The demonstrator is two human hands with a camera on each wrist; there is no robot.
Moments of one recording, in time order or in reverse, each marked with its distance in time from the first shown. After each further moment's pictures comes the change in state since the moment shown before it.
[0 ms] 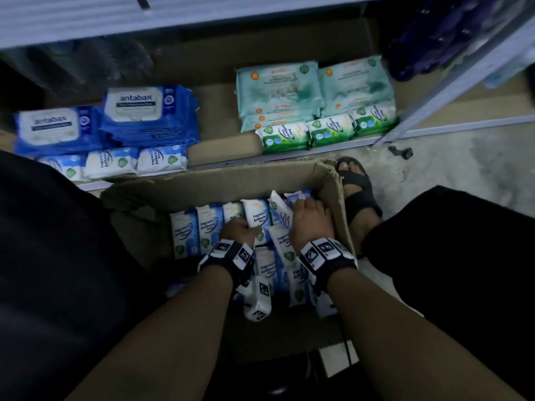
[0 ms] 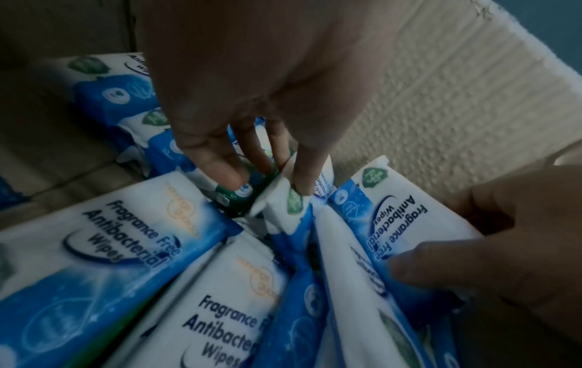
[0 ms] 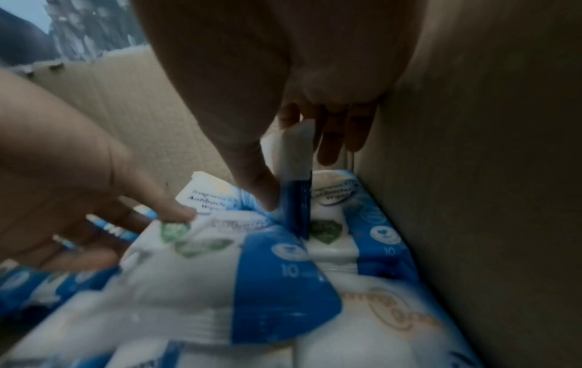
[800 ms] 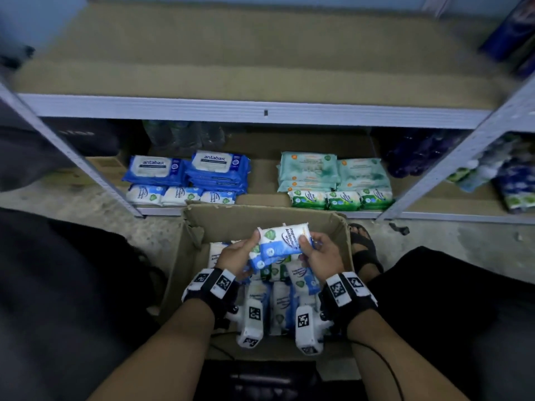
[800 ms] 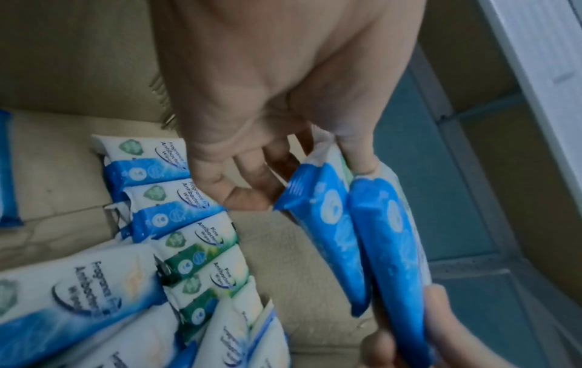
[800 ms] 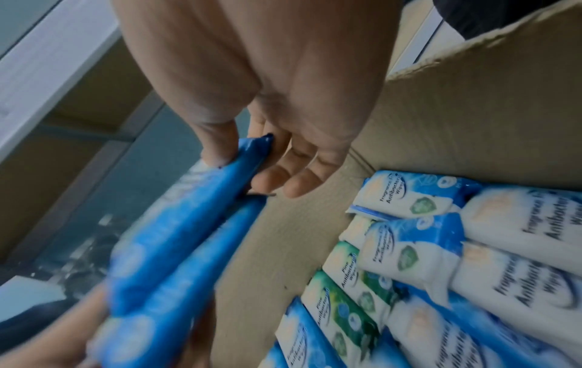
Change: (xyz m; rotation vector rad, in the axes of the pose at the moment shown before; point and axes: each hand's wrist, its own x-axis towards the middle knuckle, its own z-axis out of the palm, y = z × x) left_hand -0.123 -0.014 -0.097 -0.683 -0.035 0.048; right_hand -0.075 -0.029 -0.044 1.313 0.213 0.009
